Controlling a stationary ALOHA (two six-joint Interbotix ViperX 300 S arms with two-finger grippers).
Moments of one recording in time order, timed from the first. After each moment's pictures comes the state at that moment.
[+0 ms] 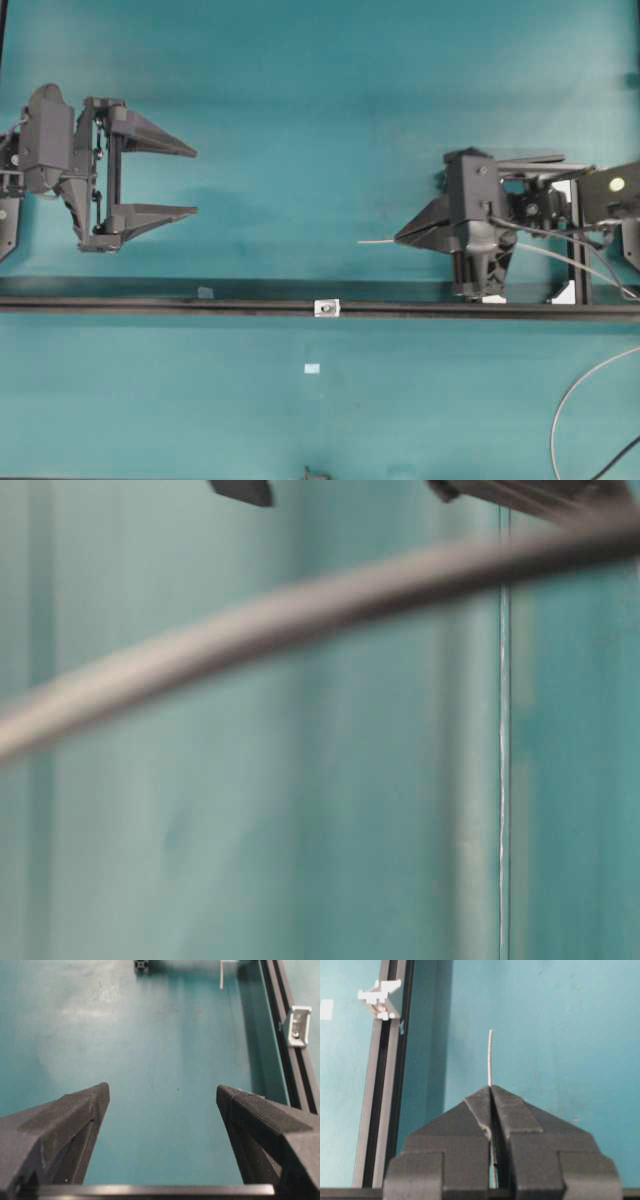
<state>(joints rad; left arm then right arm) 0.04 -0.42 1.26 -0.03 -0.54 0.01 0.07 -0.19 0.95 -0.04 -0.12 0.30</state>
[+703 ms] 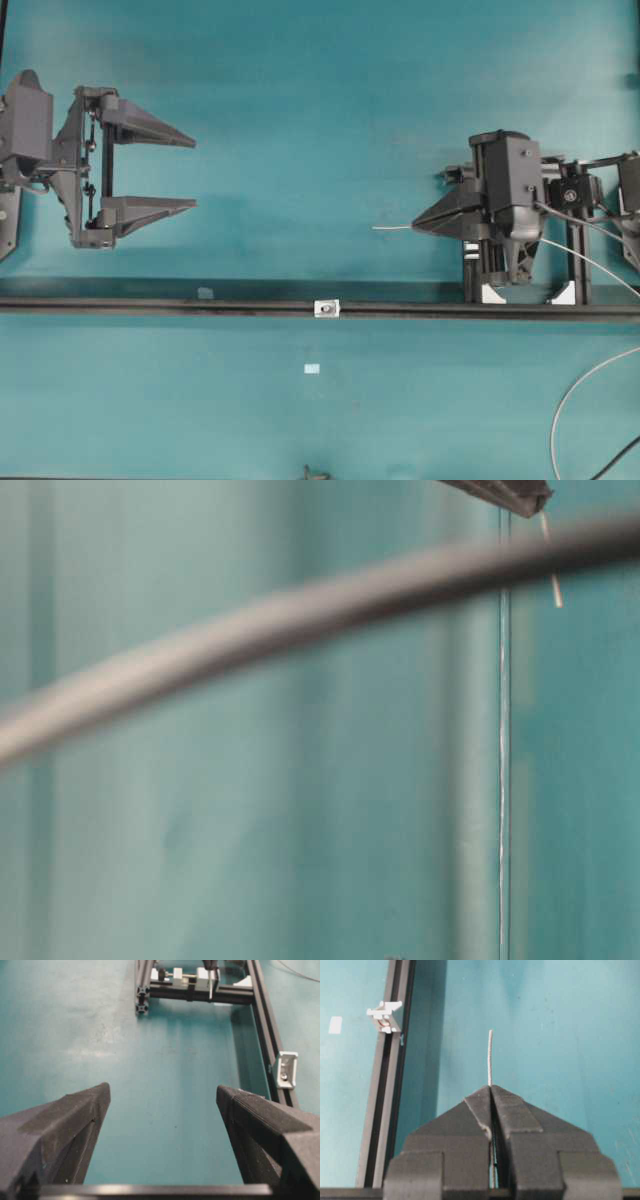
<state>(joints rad) 0.04 -0.50 1.23 -0.04 -0.50 0.01 0.06 -0.33 1.01 -0.07 -0.13 0.30</state>
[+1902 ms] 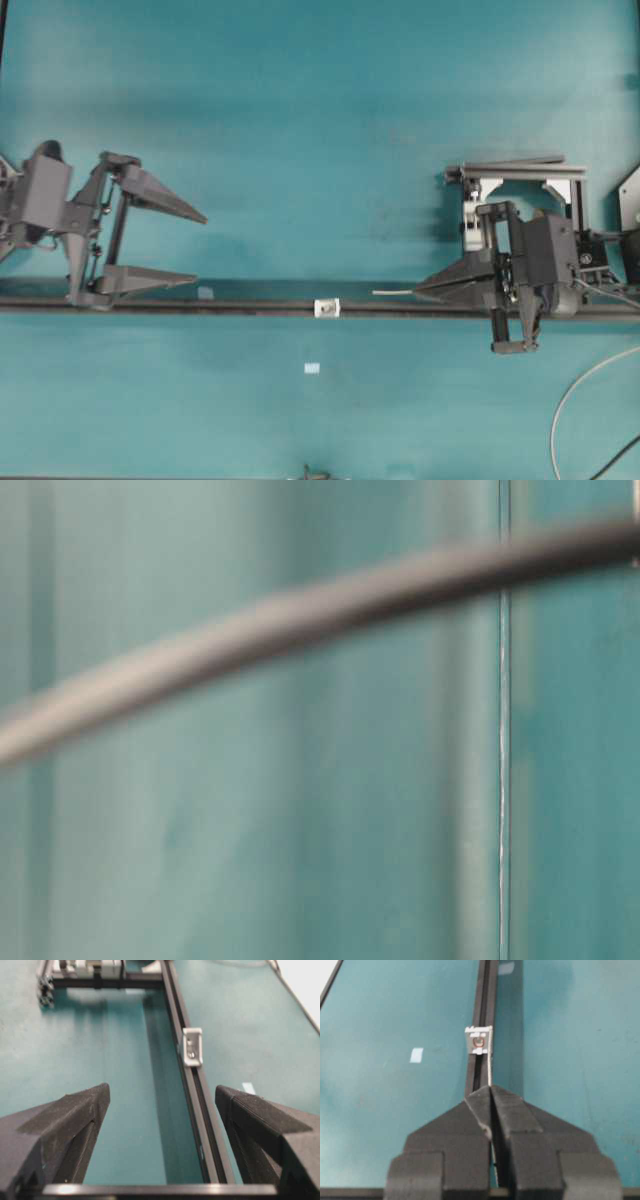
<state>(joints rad) -0.20 -0.27 1.24 -0.09 -0.76 -0.02 0.43 -0.14 1.12 0.54 -0.69 -0.04</state>
